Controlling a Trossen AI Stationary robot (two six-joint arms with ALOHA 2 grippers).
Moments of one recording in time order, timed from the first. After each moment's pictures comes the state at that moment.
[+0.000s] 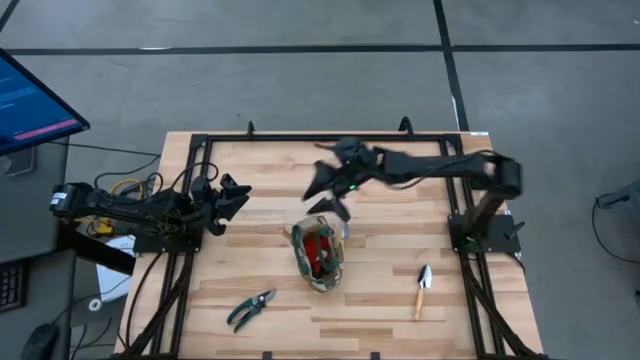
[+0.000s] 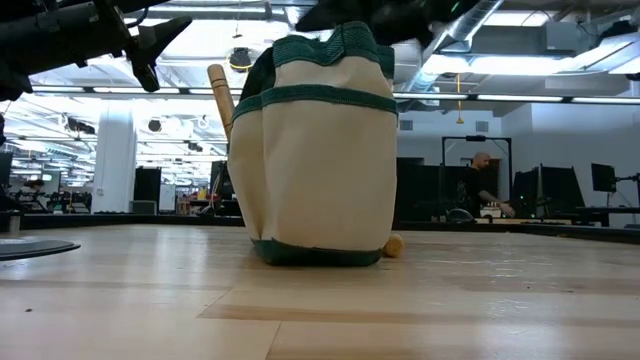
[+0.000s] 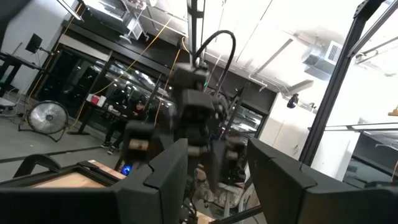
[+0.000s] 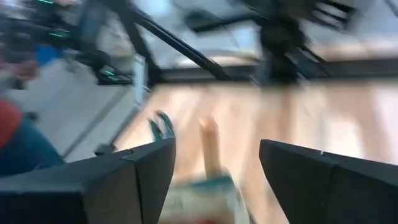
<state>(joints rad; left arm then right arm) -0.06 0.46 0.01 1.08 -0.22 -0.35 -0.20 1.70 1.31 -0.09 -0.57 0.03</state>
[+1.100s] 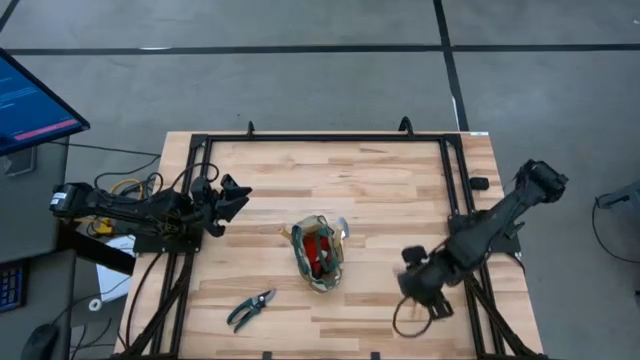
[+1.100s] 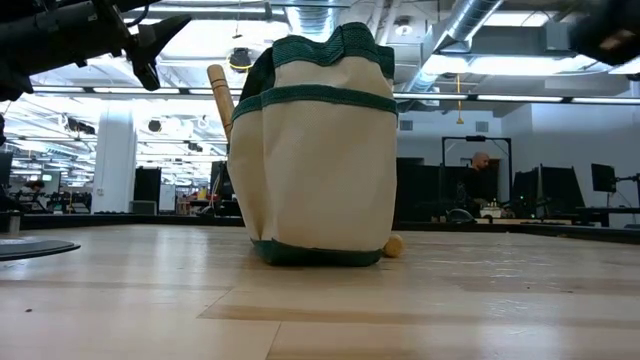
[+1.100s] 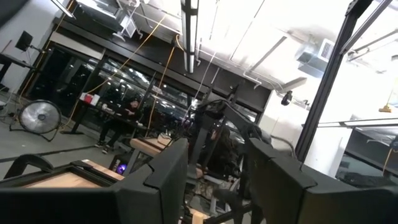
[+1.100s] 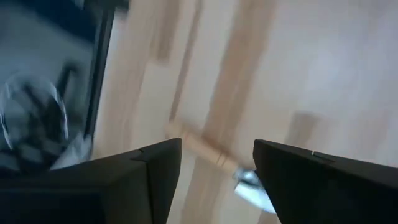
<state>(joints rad) -0.06 0.46 0.01 1.08 -0.19 -0.35 0.69 1.41 1.08 -0.96 -0.10 0.41</state>
